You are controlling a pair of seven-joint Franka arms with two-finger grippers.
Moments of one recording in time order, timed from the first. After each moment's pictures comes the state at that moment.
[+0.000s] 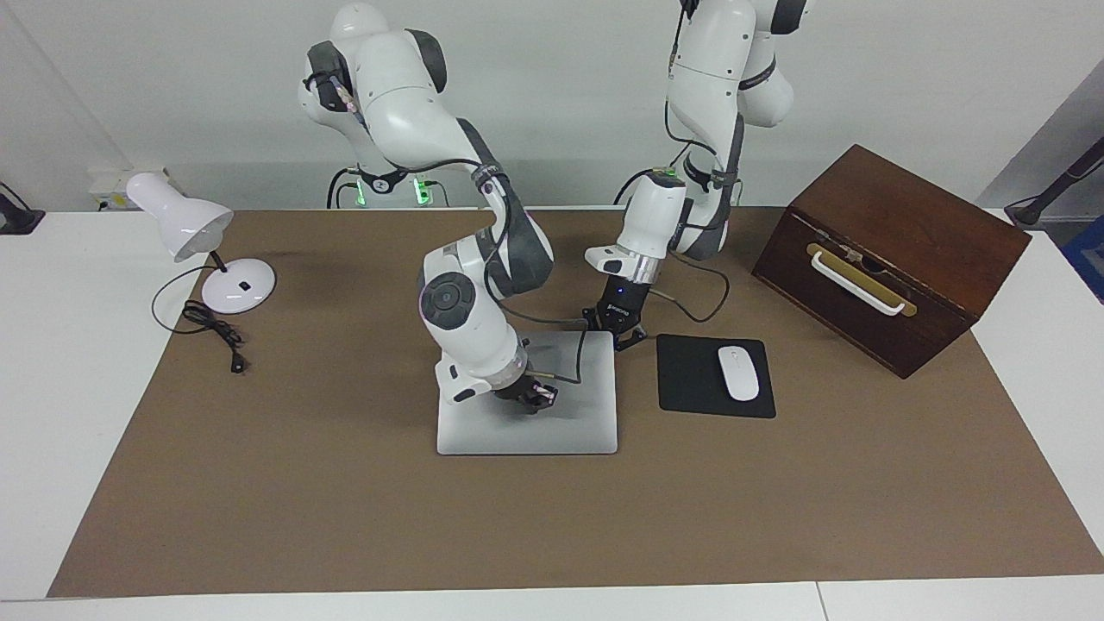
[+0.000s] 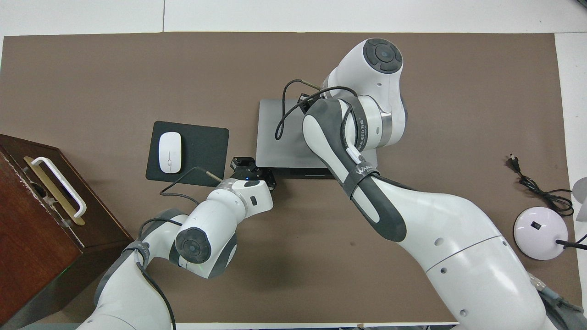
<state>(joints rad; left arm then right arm) -0.69 0.30 0.06 -2.39 -0.11 3.37 0.16 0.50 0.71 -0.14 -1.31 0.41 2.07 0.64</state>
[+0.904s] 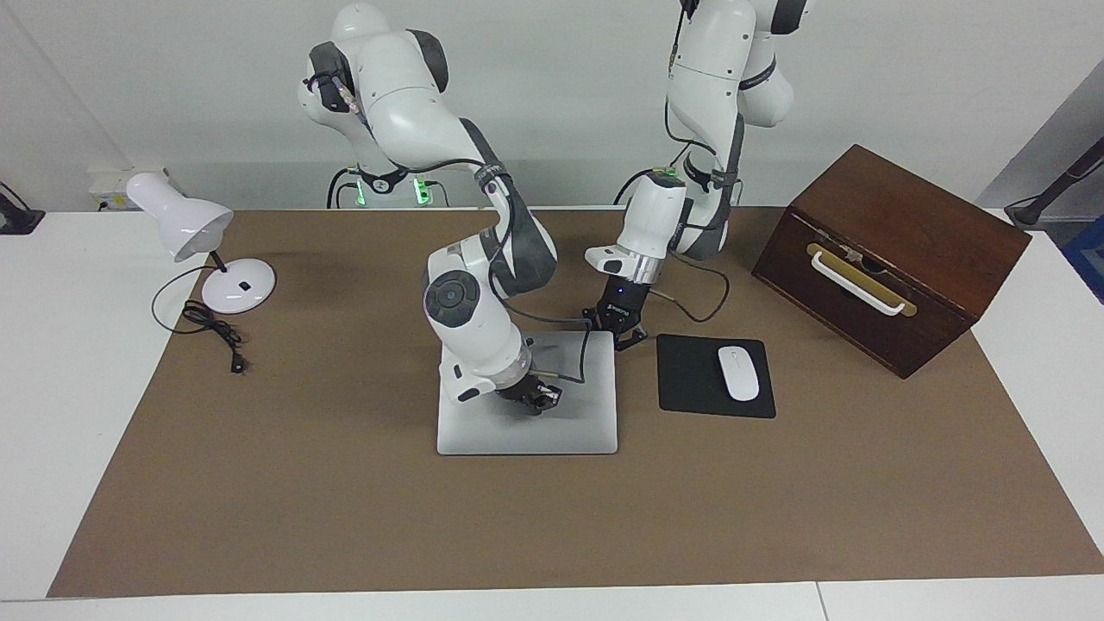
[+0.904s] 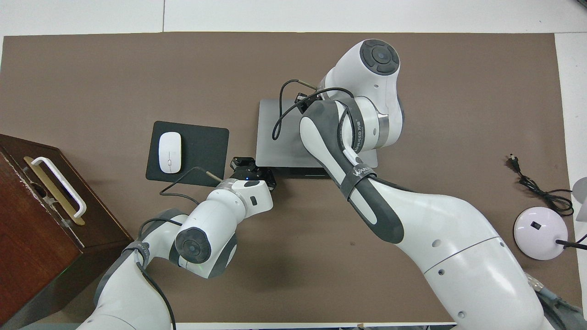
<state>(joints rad) -0.69 0.30 0.06 -2.39 -0.11 3.37 0.16 0.51 0.71 -0.14 -1.31 0.41 2.08 0.64</state>
